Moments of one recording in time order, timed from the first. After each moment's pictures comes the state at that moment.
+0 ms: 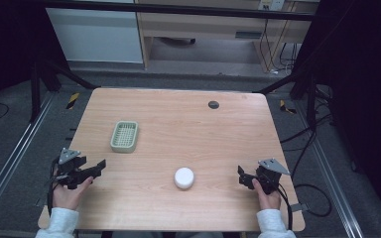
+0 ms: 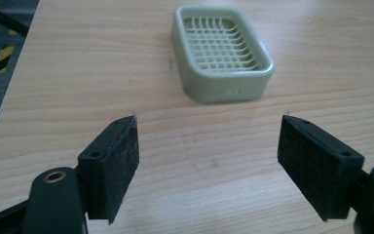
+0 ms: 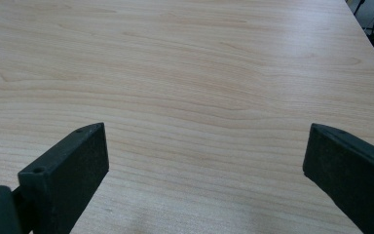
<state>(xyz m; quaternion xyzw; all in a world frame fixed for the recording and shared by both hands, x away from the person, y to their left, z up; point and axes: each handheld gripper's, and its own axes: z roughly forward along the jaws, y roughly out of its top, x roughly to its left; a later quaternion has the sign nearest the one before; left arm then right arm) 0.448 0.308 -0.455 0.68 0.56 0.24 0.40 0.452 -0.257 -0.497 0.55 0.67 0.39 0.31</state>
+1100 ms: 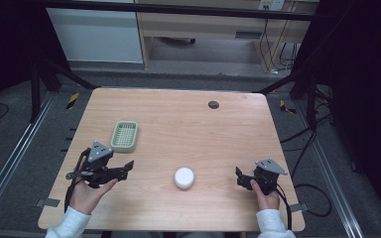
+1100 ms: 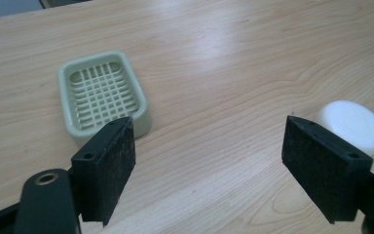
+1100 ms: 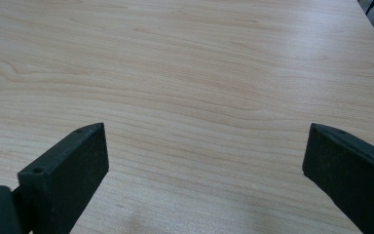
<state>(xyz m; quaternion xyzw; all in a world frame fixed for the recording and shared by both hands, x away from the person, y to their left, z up) 0.437 0.226 -0.404 0.76 0.46 0.23 0.40 0.452 -0.252 -0.498 0.53 0.69 0.39 0.31</state>
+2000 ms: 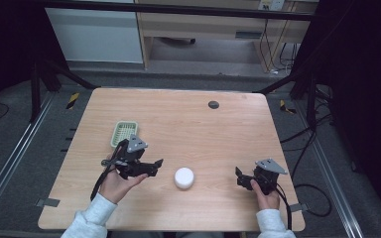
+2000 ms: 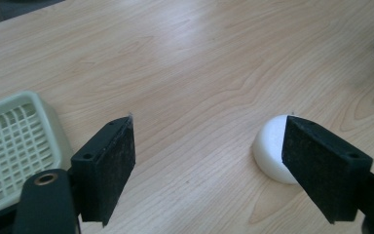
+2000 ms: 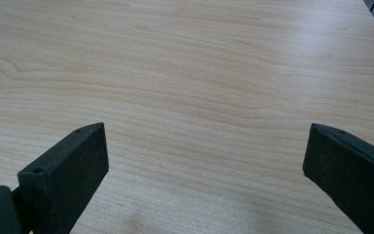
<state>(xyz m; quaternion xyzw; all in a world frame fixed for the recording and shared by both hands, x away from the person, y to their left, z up) 0.460 0.147 -0.394 0.82 0.39 0.20 0.38 0.452 -0.252 -0.498 0.53 0.69 0.39 0.30</state>
